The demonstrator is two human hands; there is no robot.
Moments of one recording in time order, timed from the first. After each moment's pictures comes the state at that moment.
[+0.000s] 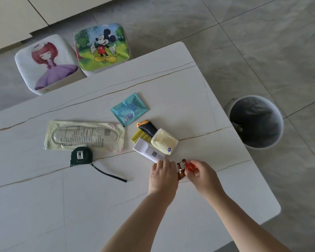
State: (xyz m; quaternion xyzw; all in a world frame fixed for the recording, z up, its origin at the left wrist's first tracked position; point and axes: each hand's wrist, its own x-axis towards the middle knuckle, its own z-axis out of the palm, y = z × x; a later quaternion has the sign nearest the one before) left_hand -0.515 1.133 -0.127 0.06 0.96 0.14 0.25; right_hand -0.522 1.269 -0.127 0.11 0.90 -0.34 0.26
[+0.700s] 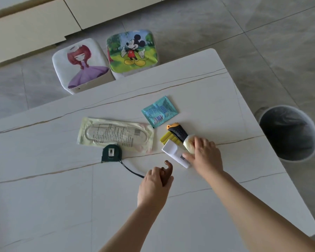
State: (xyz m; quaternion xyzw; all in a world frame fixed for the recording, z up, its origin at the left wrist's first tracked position) left_hand -0.496 1.032 -0.116 -0.22 0.89 0.31 0.27; right_hand -0.581 1.184 -0.147 -0.04 0.98 -0.08 0.17
